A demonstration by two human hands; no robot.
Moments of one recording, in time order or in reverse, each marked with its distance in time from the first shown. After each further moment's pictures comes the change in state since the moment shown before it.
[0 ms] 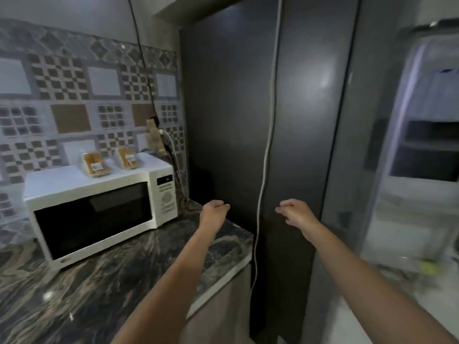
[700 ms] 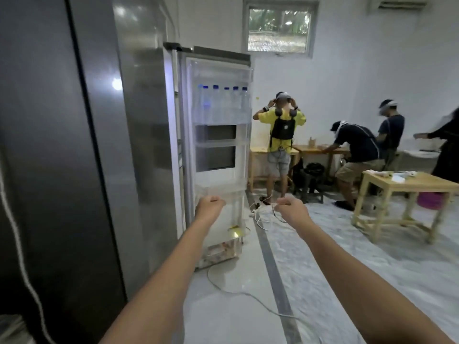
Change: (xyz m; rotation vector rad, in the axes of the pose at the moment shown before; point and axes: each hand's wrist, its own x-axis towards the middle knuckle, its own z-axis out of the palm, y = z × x) left_hand -0.120 0.141 0.438 -0.039 -0.753 0.286; right_hand -0.116 0.131 -0.404 -0.082 0.874 0.205
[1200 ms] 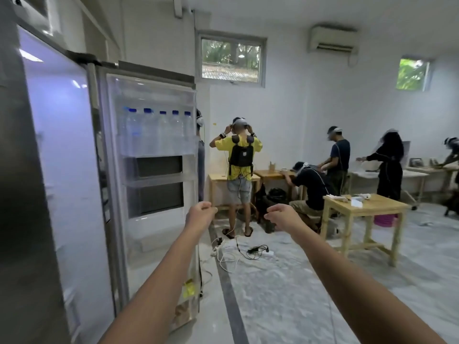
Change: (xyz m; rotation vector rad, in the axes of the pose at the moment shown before) left_hand 0.256 0.080 0.209 -0.005 -0.106 0.146; right_hand 0.299 0.022 -0.107 -0.024 0.053 -0.023
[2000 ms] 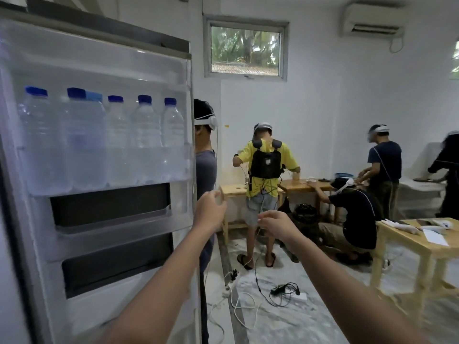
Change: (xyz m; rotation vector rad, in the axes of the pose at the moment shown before) left_hand 0.482 -0.024 0.093 0.324 0.125 0.282; right_hand 0.509 0.009 0.146 0.121 -0.145 -0.086
